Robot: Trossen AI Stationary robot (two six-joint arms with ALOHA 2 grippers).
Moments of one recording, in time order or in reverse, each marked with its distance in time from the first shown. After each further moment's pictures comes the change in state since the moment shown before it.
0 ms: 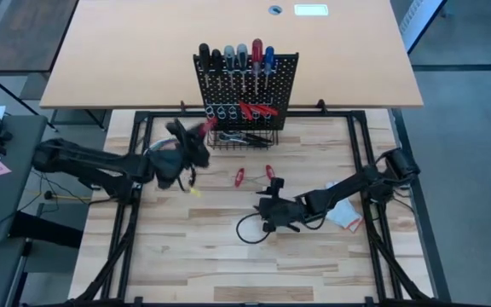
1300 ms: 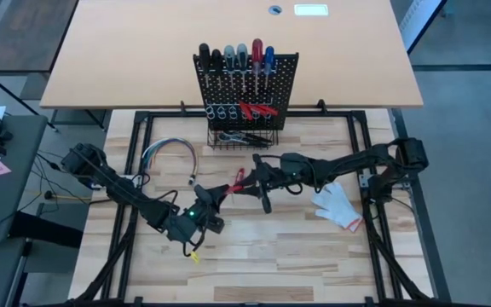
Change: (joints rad) left arm -0.439 0.403 0.007 0.327 -0.133 0.203; right arm -0.282 -0.119 0.008 0.484 -0.795 0.062
